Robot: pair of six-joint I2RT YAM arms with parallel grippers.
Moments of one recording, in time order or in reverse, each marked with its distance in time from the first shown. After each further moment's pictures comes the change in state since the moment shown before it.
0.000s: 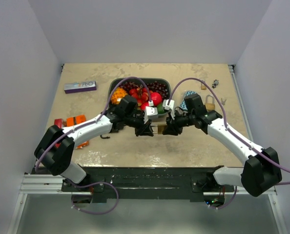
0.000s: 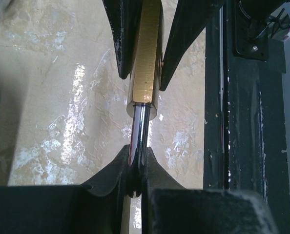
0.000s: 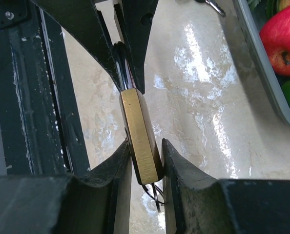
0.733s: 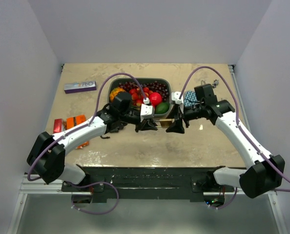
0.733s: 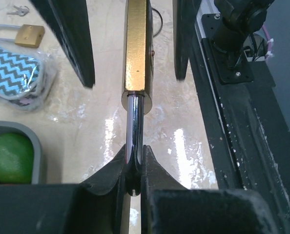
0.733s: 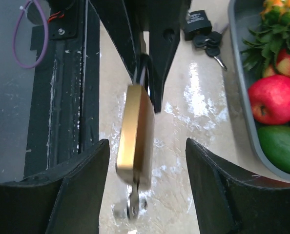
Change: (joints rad) left arm 0.024 -0.088 -0.011 0.143 0.131 0.087; right arm -0.119 -0.012 0.222 -0.328 -0.212 -0.285
